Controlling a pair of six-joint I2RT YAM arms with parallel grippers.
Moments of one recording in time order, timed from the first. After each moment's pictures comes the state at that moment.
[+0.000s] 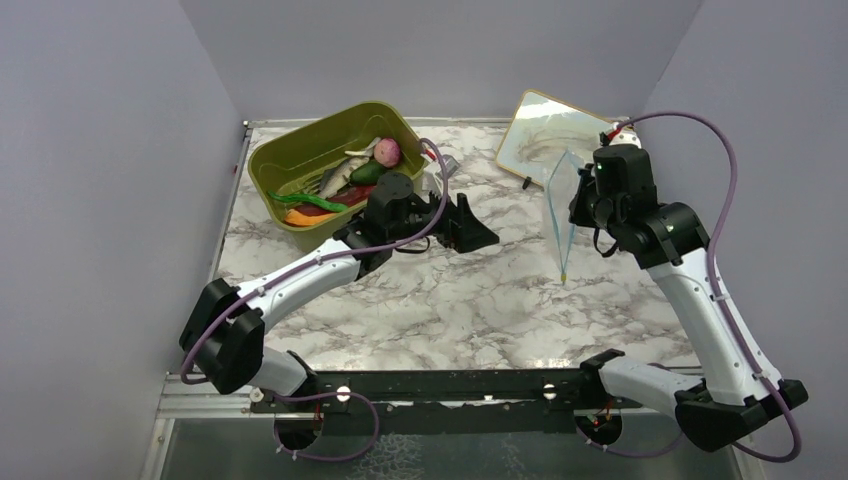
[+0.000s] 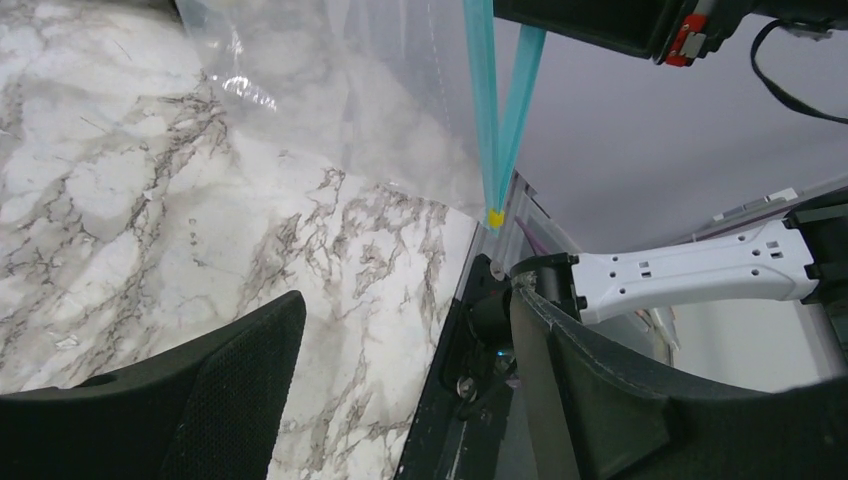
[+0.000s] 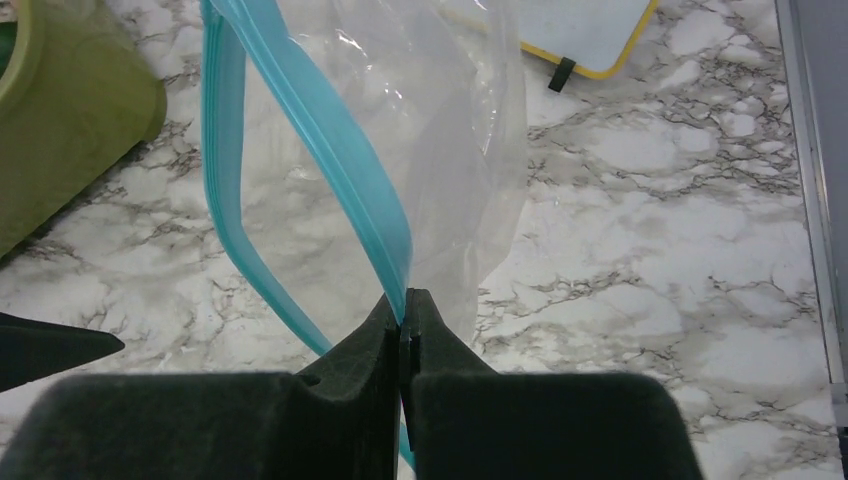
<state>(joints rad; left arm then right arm) -0.74 1.40 1.00 0.26 0.57 -0.65 0.40 1.09 1.38 -0.96 0.33 0.39</state>
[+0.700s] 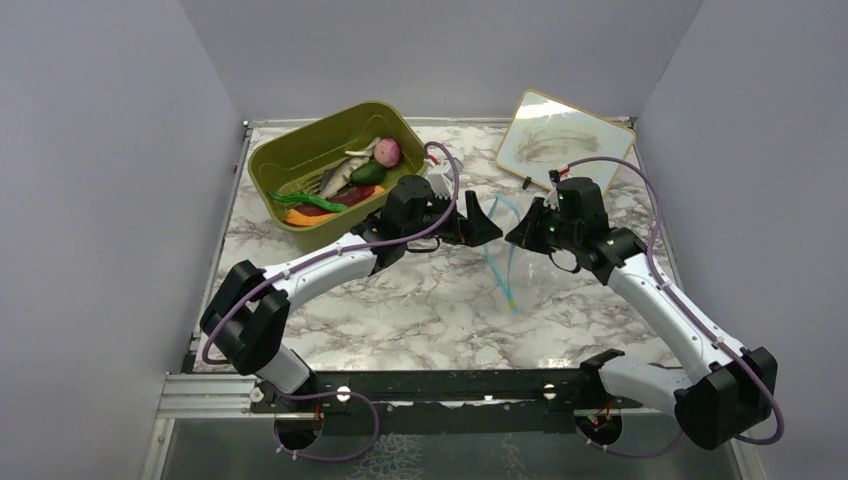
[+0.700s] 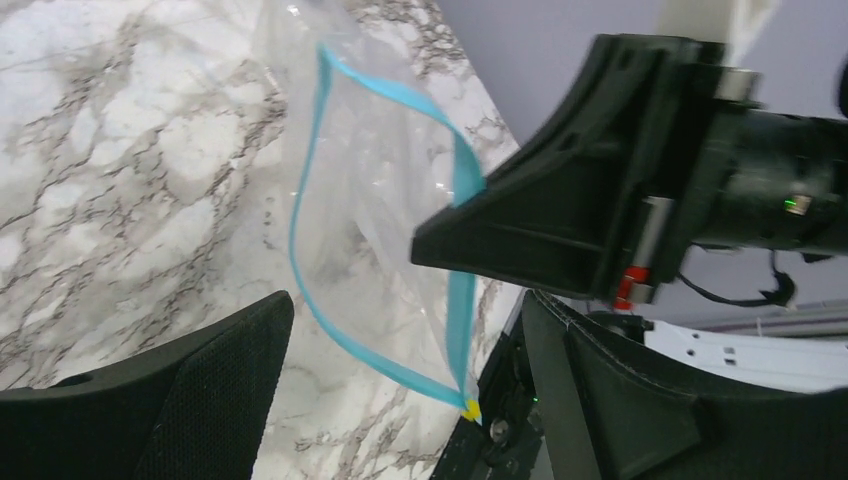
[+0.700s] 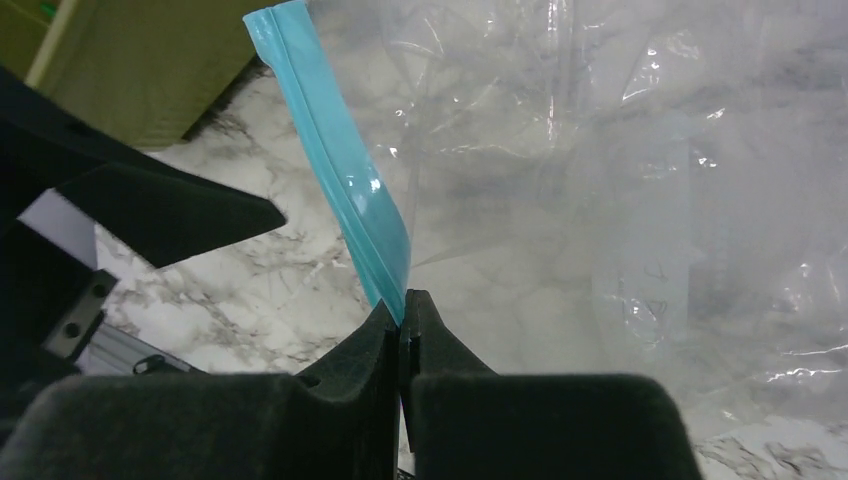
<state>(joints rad) -0.76 1.52 1.03 0.24 0.41 -0.71 0.40 1.11 0.94 -0.52 -0.14 0.59</state>
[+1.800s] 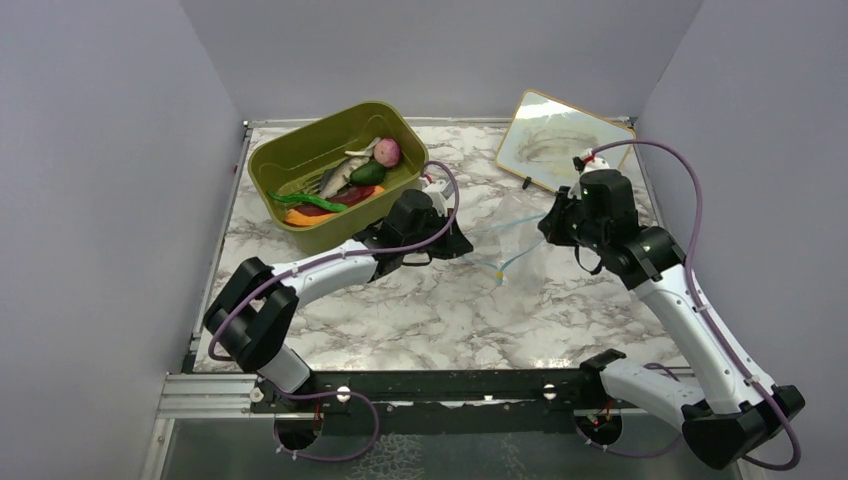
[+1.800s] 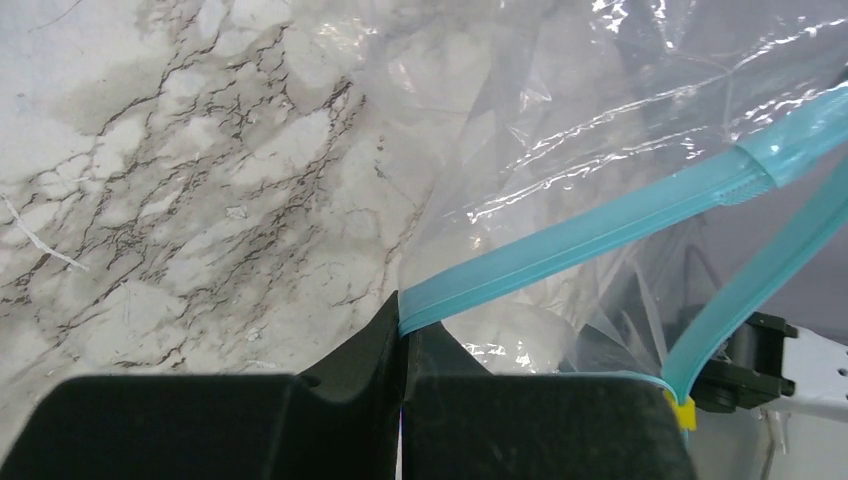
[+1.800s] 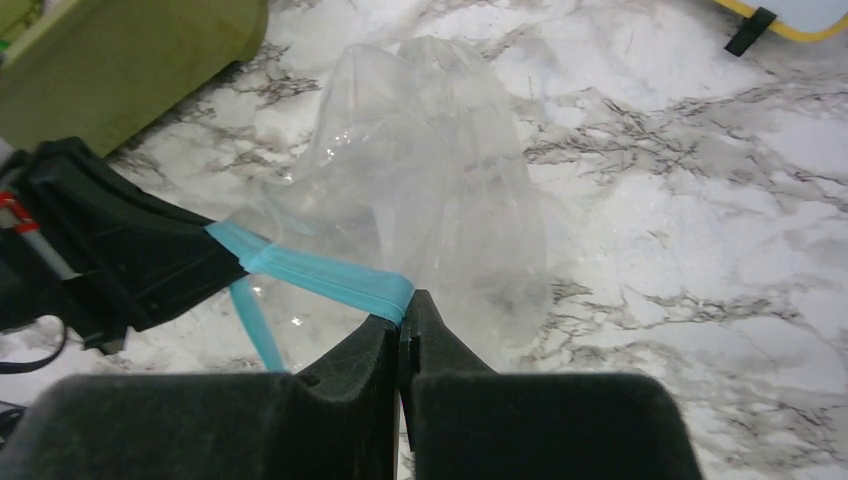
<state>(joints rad) -0.75 1.57 0.95 0.12 0.27 -0.63 0.41 1.00 1.12 -0.74 0.11 0.41</state>
